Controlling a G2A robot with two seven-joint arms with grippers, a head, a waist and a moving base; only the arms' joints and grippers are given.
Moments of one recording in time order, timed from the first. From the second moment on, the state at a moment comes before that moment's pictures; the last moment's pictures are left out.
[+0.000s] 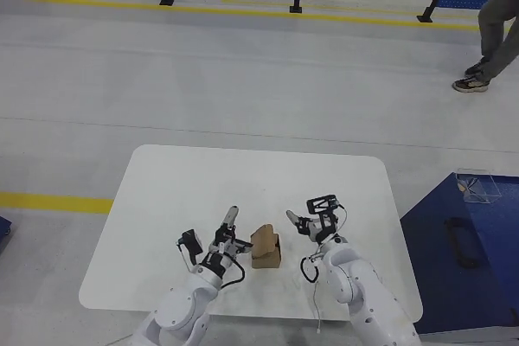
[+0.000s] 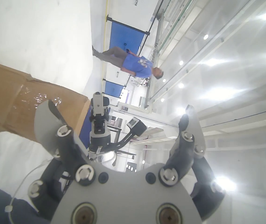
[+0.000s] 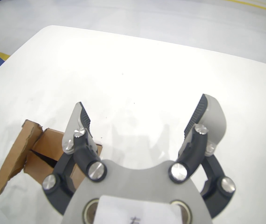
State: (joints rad) left arm 1.38 -1.33 -1.09 -1.73 -0.41 0.14 -0.03; right arm -1.29 -1.31 1.22 -1.54 -1.27 0.07 0.20
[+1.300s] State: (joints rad) left arm 1.21 -1.35 -0.95 -1.54 -0.16 0.51 -0.20; right arm -1.35 -1.31 1.21 -1.62 -1.40 0.05 0.27
